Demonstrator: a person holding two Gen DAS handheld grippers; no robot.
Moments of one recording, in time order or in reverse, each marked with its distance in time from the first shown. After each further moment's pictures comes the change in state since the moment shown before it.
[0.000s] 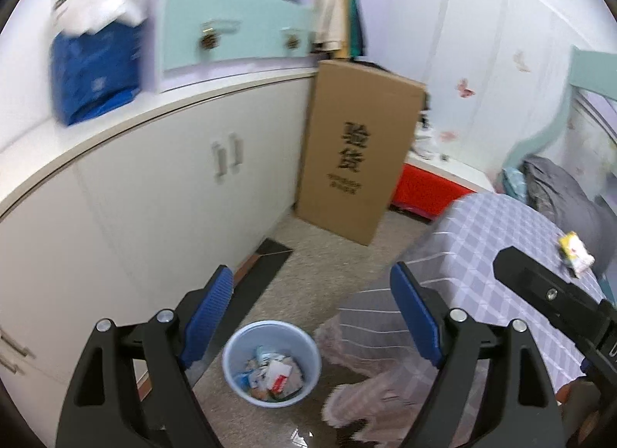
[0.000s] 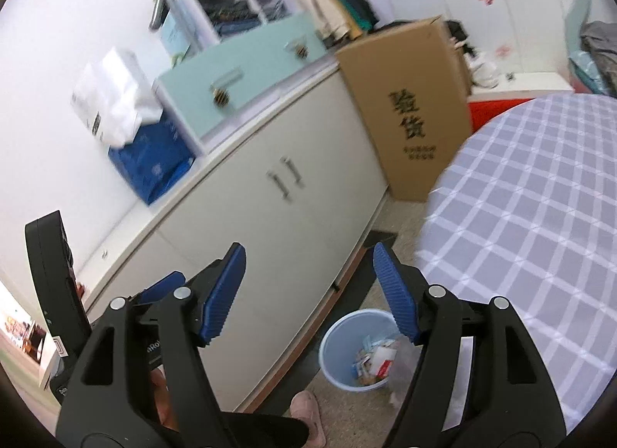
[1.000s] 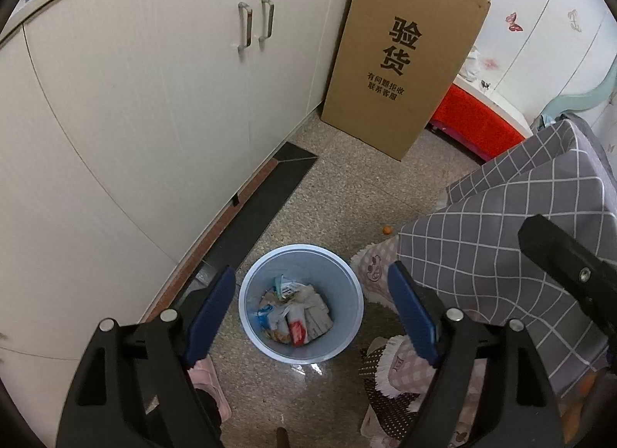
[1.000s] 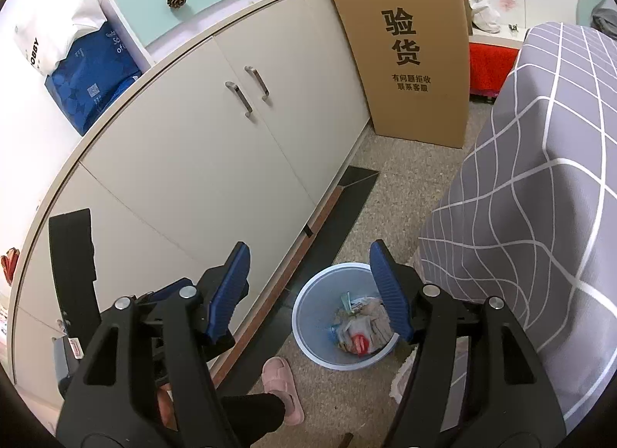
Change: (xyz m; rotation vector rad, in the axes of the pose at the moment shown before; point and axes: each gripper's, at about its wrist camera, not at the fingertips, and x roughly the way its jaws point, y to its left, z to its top) left arm 0.162 0.109 -0.069 -0.079 0.356 0.044; right arm 0.168 0.021 -0.072 -0.039 0.280 -0.105
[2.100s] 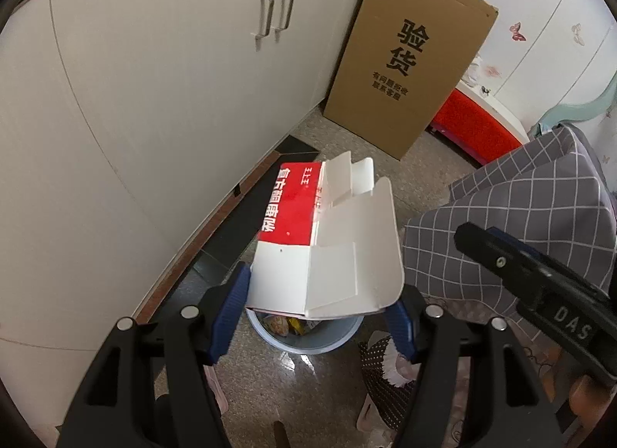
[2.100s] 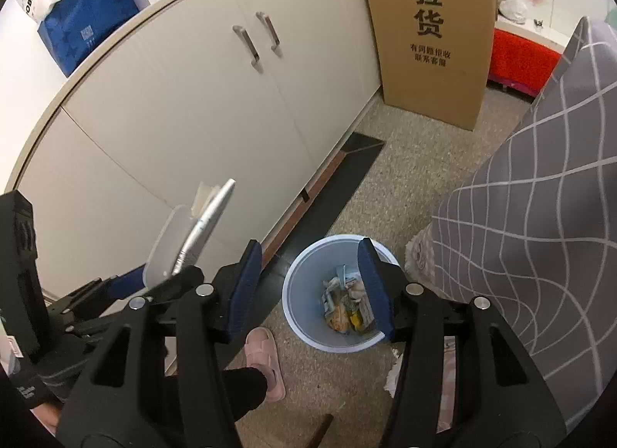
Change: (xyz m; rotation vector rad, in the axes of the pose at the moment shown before) left arm -0.004 0.034 -0.016 -0.043 0.015 -0.042; right arm 0.047 0.015 -0.011 -0.094 0.130 -0.022
